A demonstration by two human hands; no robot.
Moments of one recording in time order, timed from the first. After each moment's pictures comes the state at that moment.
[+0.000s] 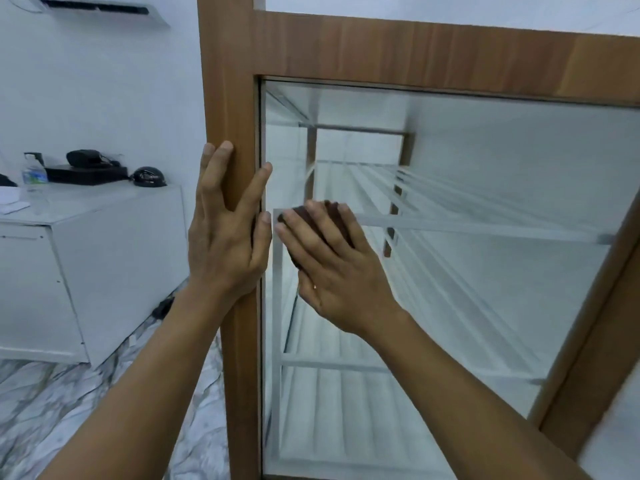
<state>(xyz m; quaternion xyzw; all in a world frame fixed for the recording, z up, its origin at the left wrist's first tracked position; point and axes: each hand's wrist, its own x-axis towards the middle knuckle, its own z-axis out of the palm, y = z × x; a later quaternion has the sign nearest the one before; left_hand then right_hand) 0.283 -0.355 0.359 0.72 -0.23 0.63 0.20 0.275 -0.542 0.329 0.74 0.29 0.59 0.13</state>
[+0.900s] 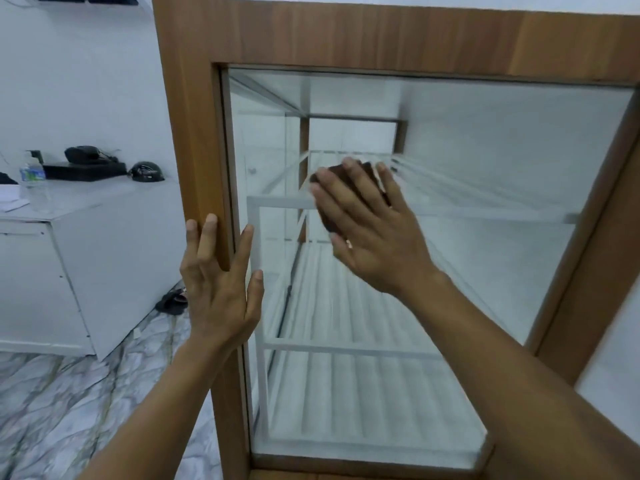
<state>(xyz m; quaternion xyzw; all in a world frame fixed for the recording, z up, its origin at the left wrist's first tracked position) 0.275 -0.380 0.266 0.78 -0.13 0.59 0.16 0.262 -0.617 0.367 0.74 0.26 0.59 0.17</state>
